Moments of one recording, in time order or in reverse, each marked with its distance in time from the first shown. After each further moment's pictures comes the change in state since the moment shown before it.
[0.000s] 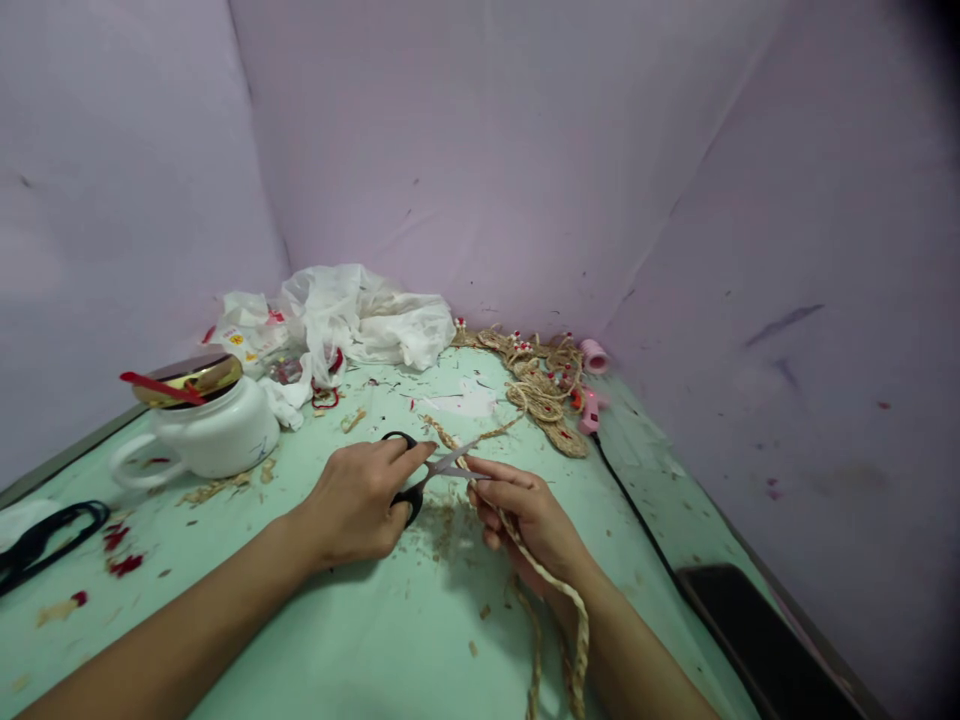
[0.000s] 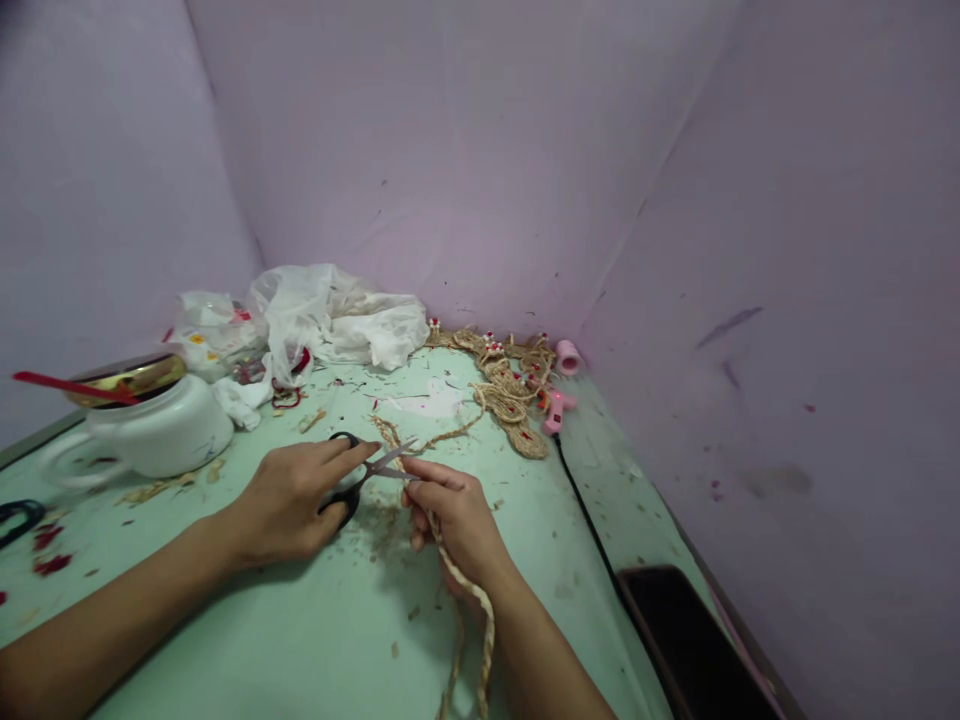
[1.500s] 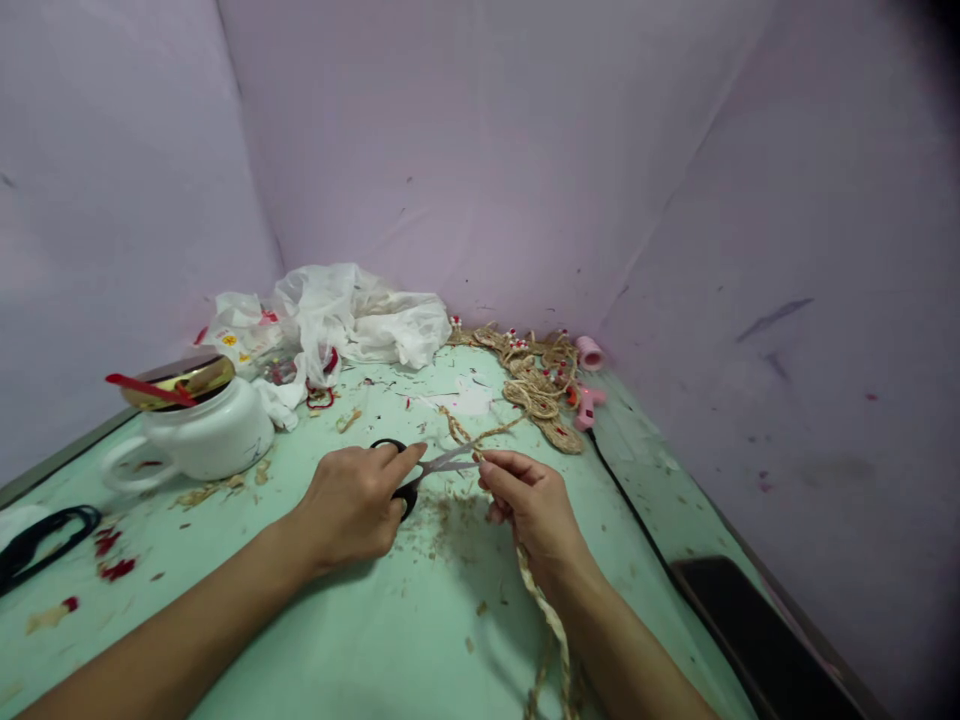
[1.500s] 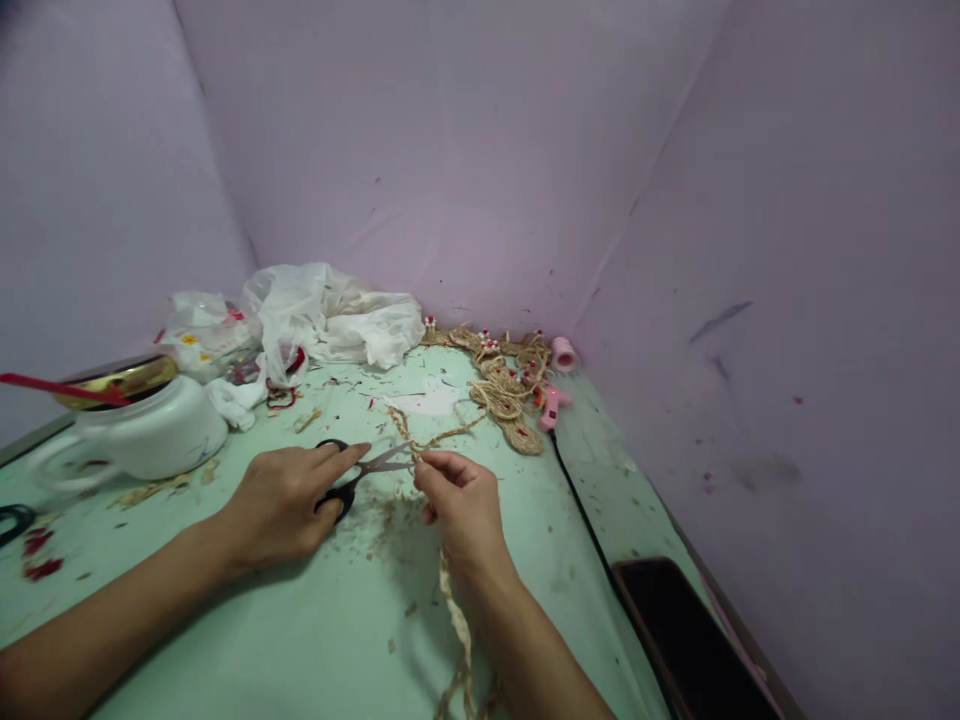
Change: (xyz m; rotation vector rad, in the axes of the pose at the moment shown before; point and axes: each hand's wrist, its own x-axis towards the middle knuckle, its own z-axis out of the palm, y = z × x) left_hand -0.003 0.000 0.005 0.080 0.014 -0.043; right_hand 0.007 0.000 -0.002 -0.145 0.266 -0.204
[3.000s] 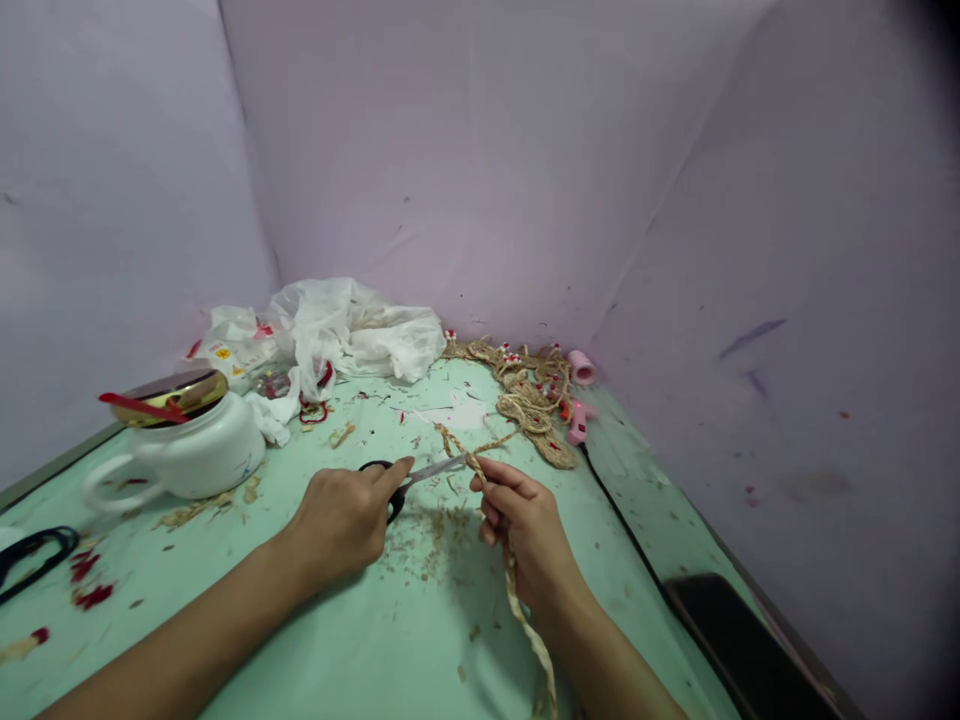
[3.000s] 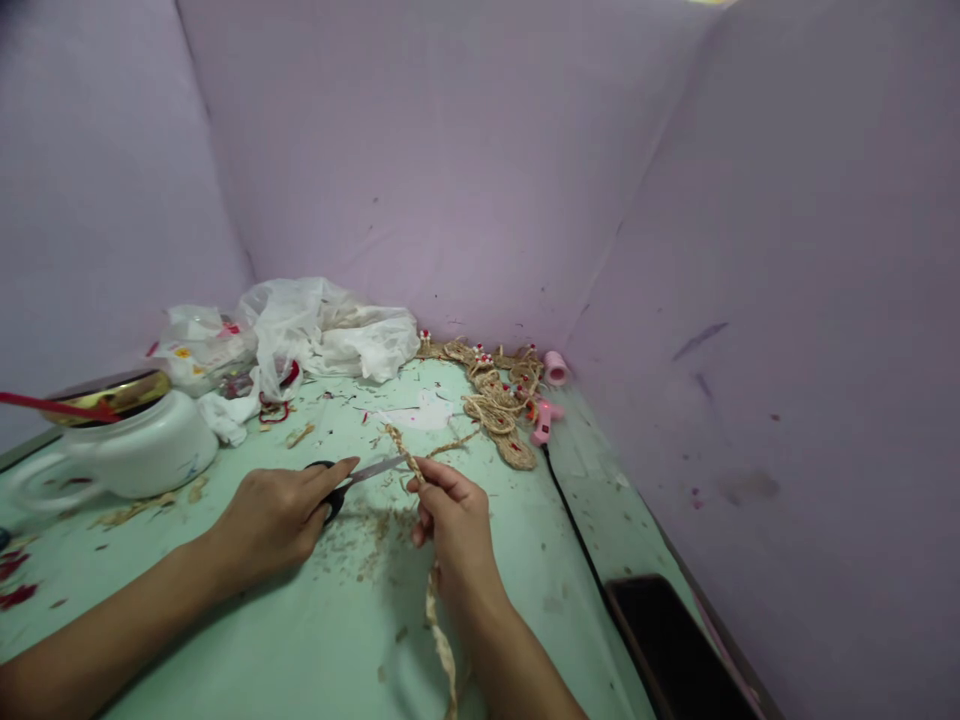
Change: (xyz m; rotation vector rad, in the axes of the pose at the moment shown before) left_hand 0.000 -0.003 0.008 0.034 -0.087 -0.062; right_hand -0.002 -0.001 0.001 0.157 -0.034 0.031
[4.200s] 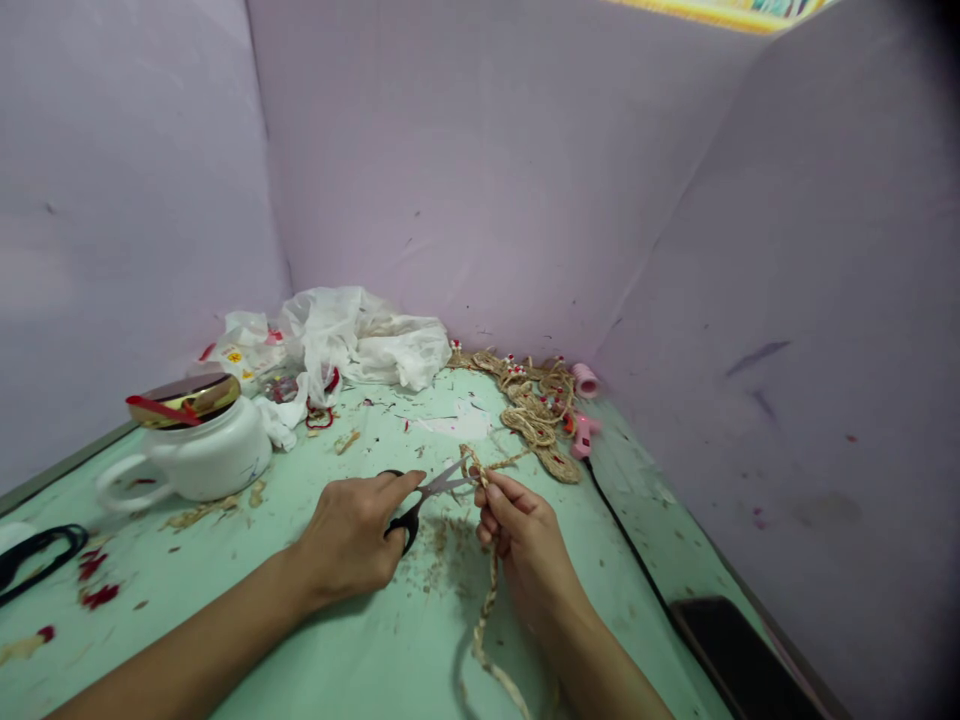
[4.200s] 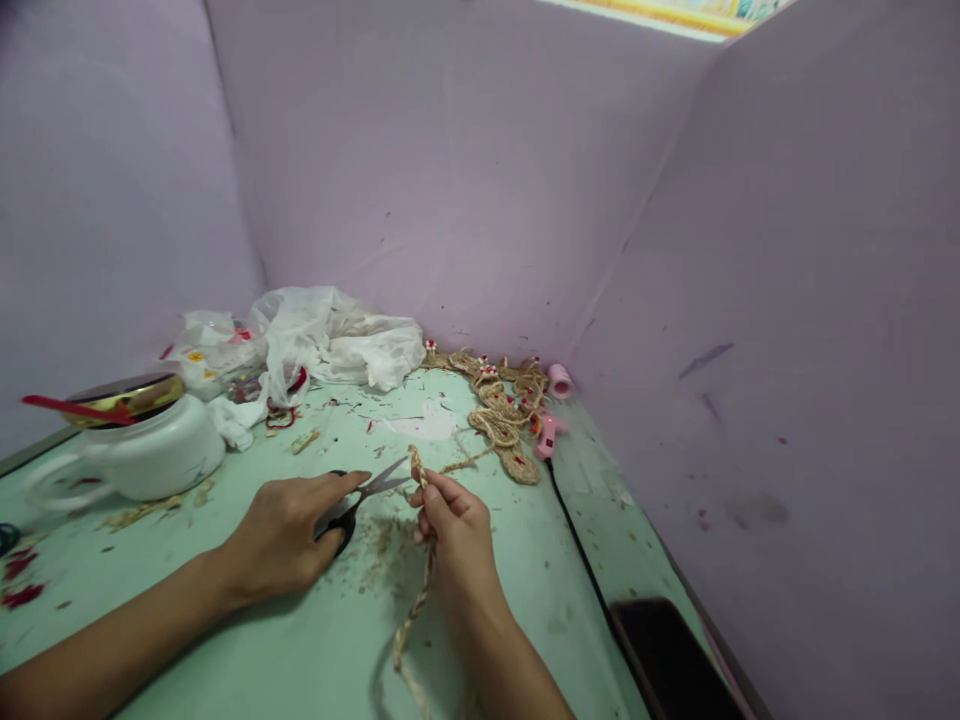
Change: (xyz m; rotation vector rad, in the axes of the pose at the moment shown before) left_hand -0.001 0.006 0.002 -0.313 0.073 -0.050; right_hand 0.007 0.010 -0.003 0.077 -0.066 -0.031
